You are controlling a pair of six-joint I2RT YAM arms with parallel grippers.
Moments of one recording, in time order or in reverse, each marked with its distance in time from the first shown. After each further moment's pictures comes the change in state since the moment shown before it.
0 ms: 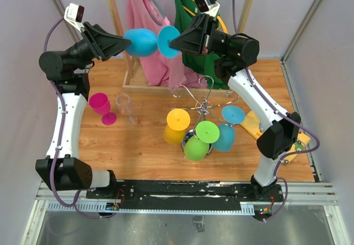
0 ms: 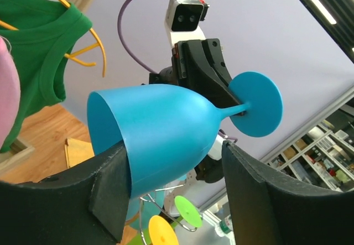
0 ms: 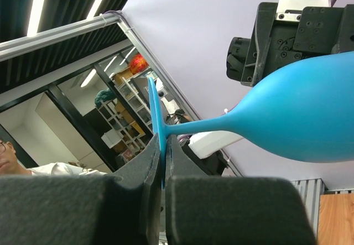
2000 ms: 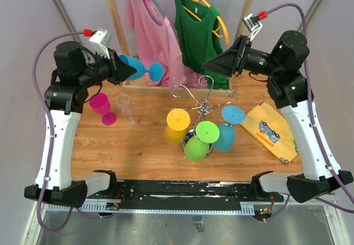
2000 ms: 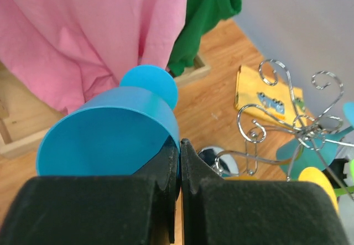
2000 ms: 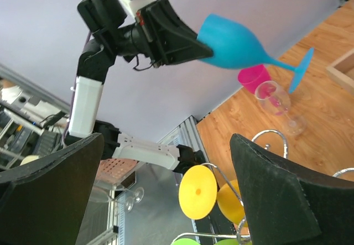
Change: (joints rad) left arm -0.128 -0.154 0.198 -1.438 -0.428 1.374; right arm -0.213 -0.514 -0.218 -1.230 0.003 -0.926
